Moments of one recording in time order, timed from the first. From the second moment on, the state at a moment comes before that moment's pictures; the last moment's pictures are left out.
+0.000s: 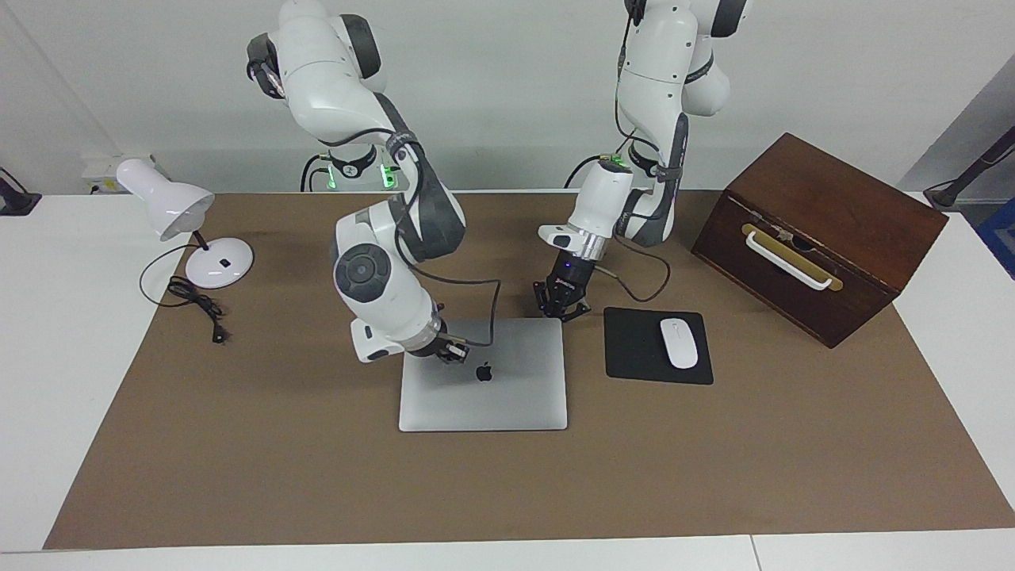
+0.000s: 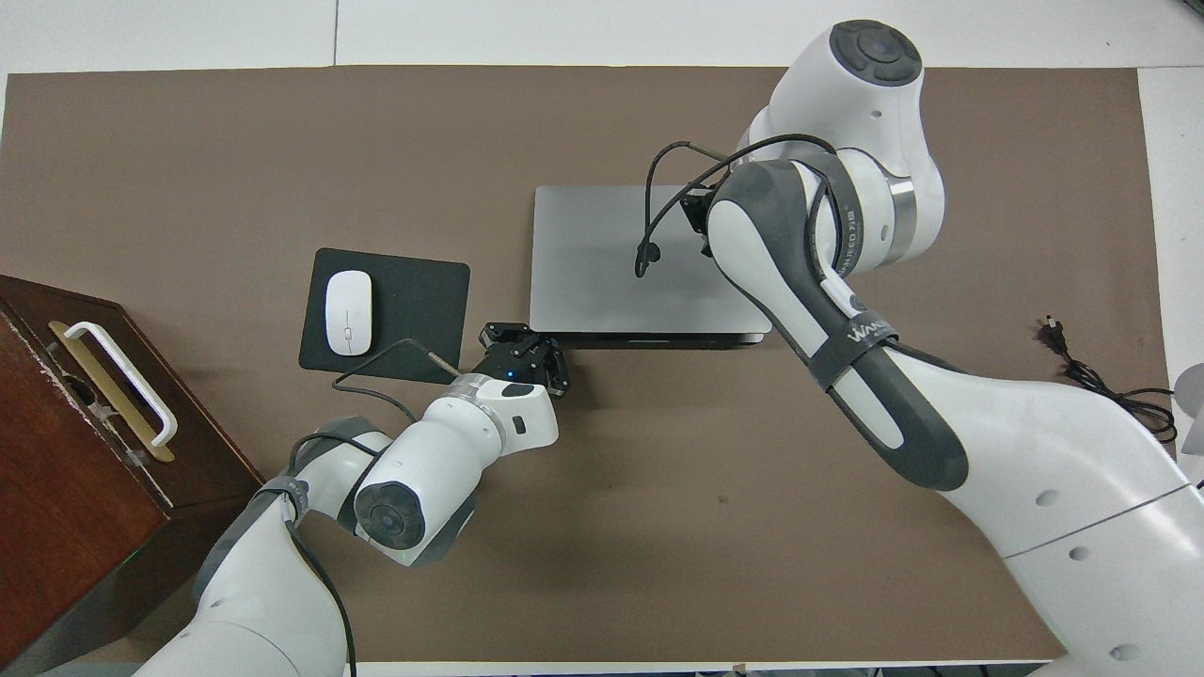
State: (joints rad) left arm -0.64 0.33 0.05 -2.41 0.09 3.49 0.07; right arm 0.23 0.62 0.10 -1.29 0.17 1.84 0.73
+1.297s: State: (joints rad) left arm -0.58 0.01 0.05 -2.33 0.07 2.74 0.05; right arm 0.11 0.48 0.08 -1.28 -0.41 2.08 0.11
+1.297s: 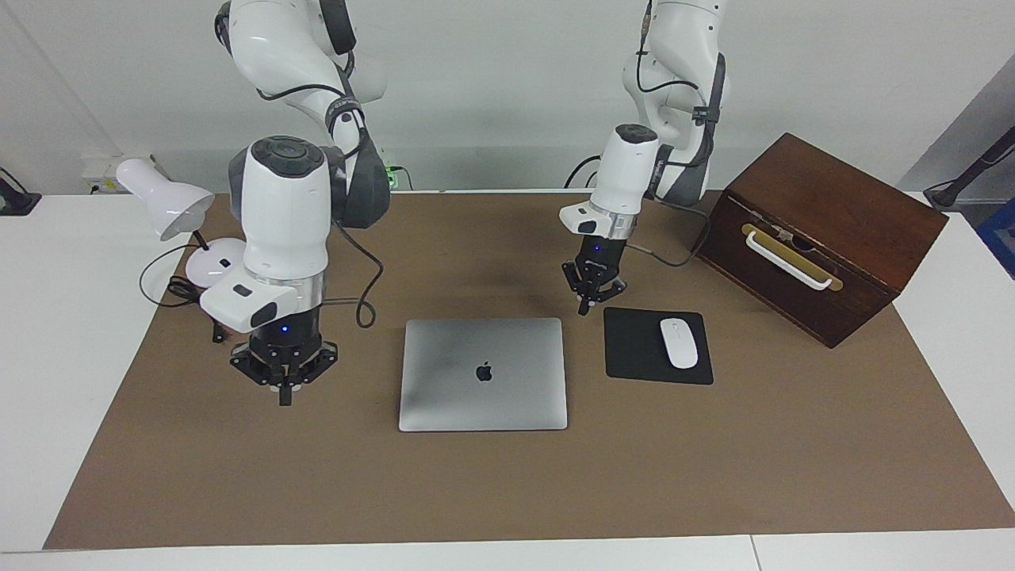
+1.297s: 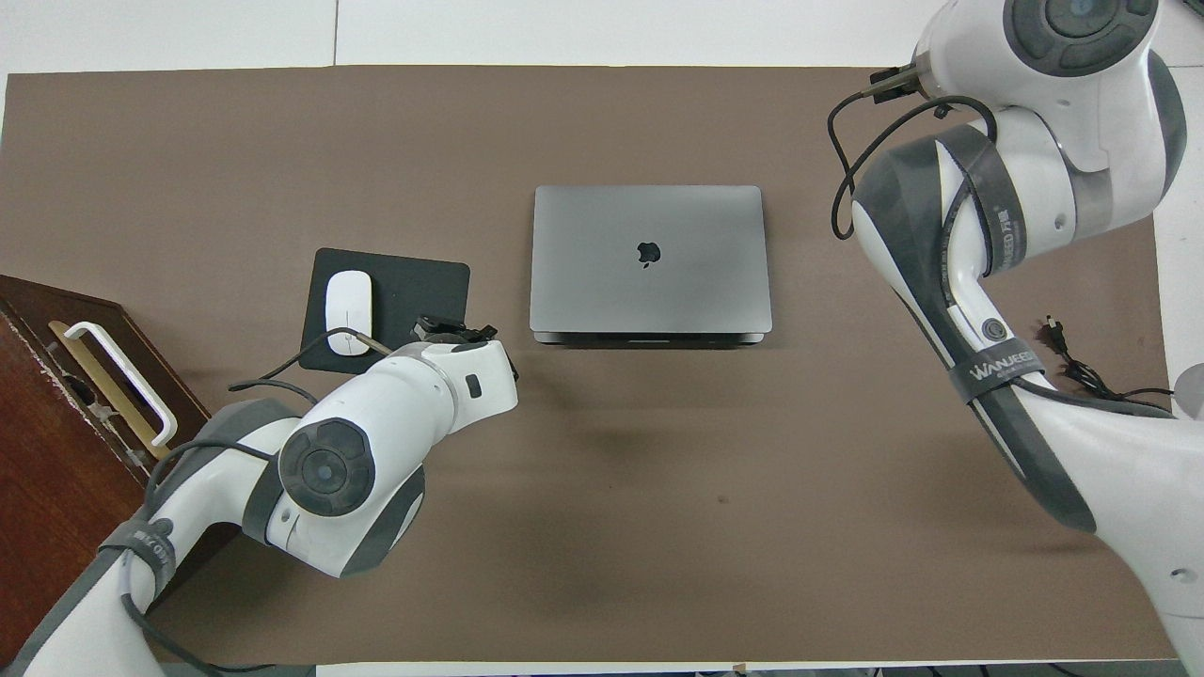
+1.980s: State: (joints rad) left arm -0.40 -0.13 0.07 -1.97 0.03 2.01 0.05; right arm 0.07 0.42 0.08 -1.06 -0.21 1.59 0.11
